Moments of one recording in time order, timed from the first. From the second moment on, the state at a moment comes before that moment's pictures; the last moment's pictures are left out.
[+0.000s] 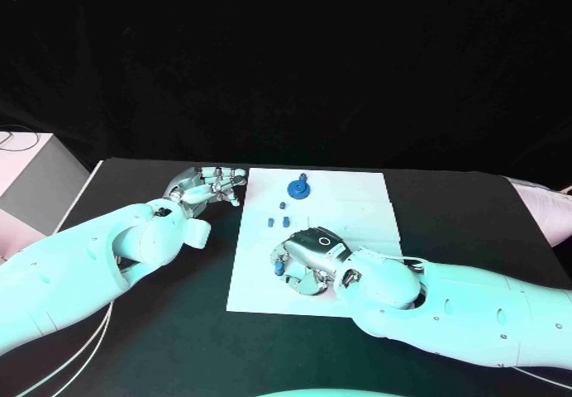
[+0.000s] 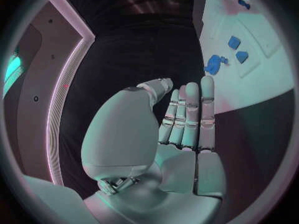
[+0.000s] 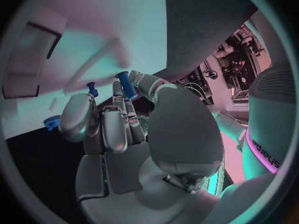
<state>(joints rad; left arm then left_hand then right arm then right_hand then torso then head) 0.94 -0.83 0.30 1.44 -0.23 -0.24 0.17 1.43 -0.21 0.54 0.13 0.25 0.90 0.20 0.19 0.26 0.90 0.14 0.54 0.17 0.92 0.06 1.17 0.40 0.17 0.91 0.16 0.91 0.65 1.07 -0.68 -0.13 1.70 -1.80 -0.42 -0.26 1.29 -0.28 0.60 0.04 0.13 0.98 0.14 0.18 0.35 1.16 0.08 0.08 0.18 1.47 -0.02 1.37 1.12 0.10 1.45 0.08 1.13 1.13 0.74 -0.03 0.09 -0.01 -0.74</state>
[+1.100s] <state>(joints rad) 0.94 -0.84 0.30 1.44 -0.23 -0.24 0.17 1.43 -0.21 0.54 0.13 0.25 0.90 0.20 0.19 0.26 0.89 0.14 0.54 0.17 0.92 0.06 1.17 0.40 0.17 0.91 0.16 0.91 0.65 1.07 -0.75 -0.13 1.74 -1.76 -0.50 -0.26 1.52 -0.23 0.04 0.29 0.18 0.86 0.12 0.07 0.29 0.94 0.11 0.14 0.07 1.45 0.01 1.28 0.94 0.14 1.42 0.10 0.84 0.89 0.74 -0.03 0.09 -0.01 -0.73</state>
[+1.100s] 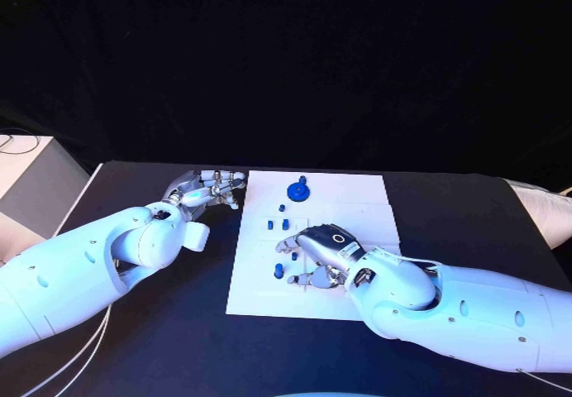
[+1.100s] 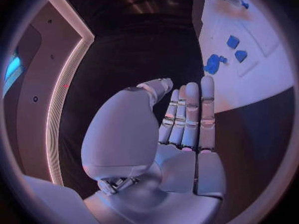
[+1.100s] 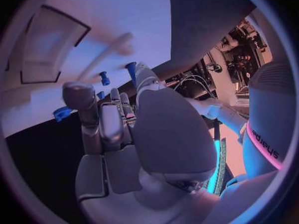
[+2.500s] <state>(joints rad) 0.87 -0.90 0.30 1.53 -0.23 -0.25 0.17 1.43 -0.21 0.54 0.13 0.25 0.90 0.20 0.19 0.26 0.89 0.14 0.54 0.17 0.92 0.06 1.17 0.40 0.17 0.92 0.16 0.91 0.65 1.13 -1.15 -0.13 1.86 -1.23 -0.38 -0.47 1.20 -0.14 -0.13 0.30 0.30 1.02 0.08 0.32 0.45 1.46 0.00 1.48 1.31 1.47 -0.06 1.55 1.31 0.07 1.47 0.04 1.31 1.31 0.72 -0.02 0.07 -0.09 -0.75</state>
